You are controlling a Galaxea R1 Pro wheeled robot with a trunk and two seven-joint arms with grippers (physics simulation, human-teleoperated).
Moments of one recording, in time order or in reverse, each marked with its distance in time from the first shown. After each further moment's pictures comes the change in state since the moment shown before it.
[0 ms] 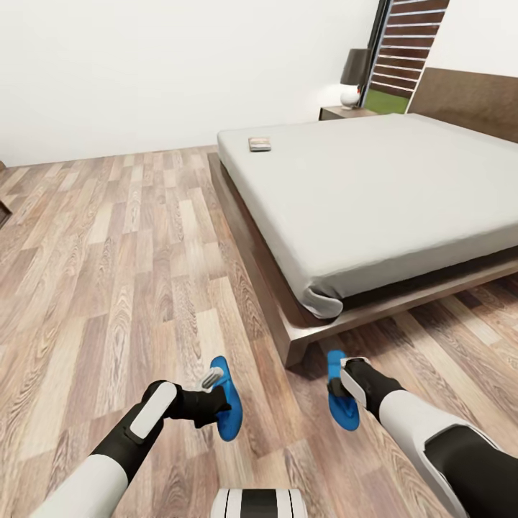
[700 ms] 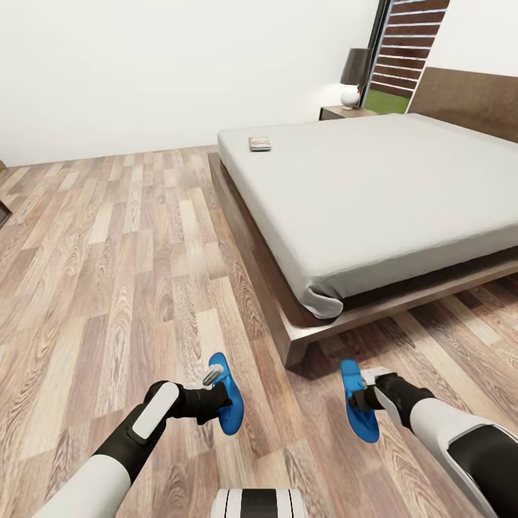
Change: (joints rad) left arm 0.000 -0.012 0.000 0.004 0.009 -0.069 0.000; right arm 0.000 -0.118 0.031 0.143 0.158 -0.167 0.352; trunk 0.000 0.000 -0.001
